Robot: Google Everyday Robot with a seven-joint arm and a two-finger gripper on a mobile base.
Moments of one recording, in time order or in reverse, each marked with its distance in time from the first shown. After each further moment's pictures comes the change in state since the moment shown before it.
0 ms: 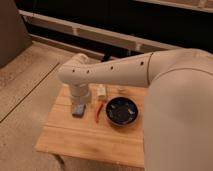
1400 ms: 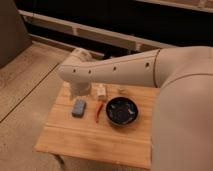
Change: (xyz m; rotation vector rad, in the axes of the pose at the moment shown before) arm -0.076 0.003 -0.053 -0.086 -0.359 -0.010
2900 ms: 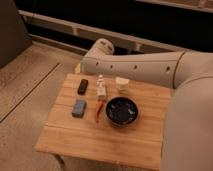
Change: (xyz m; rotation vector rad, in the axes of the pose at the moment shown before) arm -0.116 -0.016 0.012 -0.187 -0.260 -0.060
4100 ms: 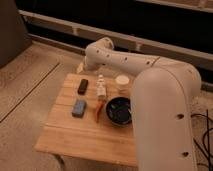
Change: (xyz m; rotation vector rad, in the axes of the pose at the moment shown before) arm -0.018 -0.032 0.078 -0.035 0.139 -0.058
